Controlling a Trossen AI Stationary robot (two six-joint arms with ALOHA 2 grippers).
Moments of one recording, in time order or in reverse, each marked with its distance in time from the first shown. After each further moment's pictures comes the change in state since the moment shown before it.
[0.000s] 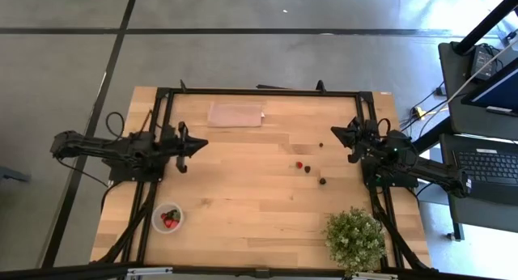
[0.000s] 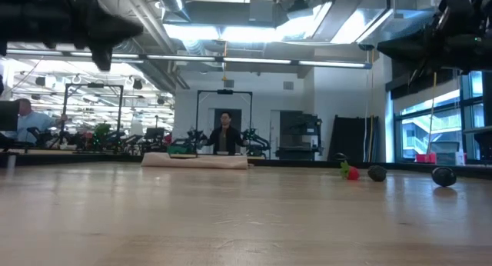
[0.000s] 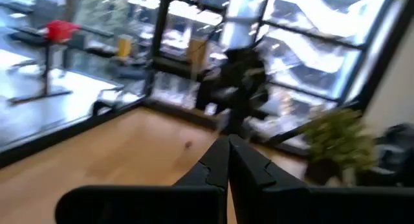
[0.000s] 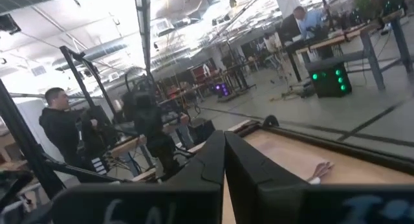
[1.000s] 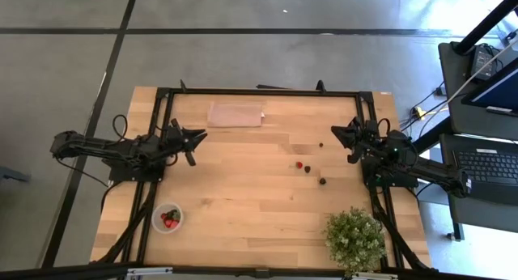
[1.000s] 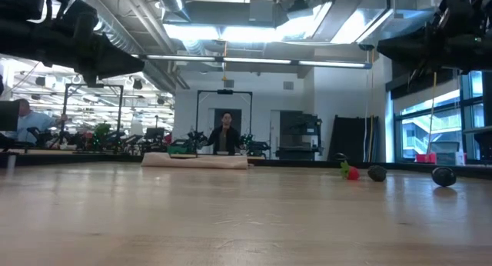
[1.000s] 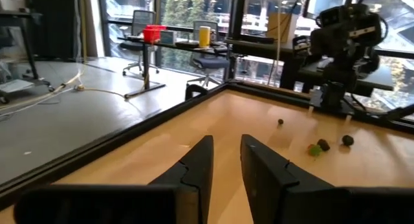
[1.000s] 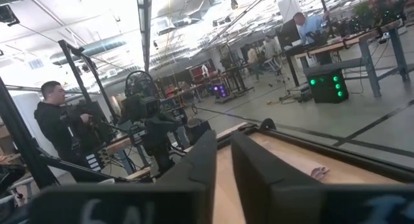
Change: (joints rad) left arm 0.000 0.001 -0.043 -0.092 -0.317 0.140; right arm 0.000 0.000 0.000 0.004 -0.001 -0.043
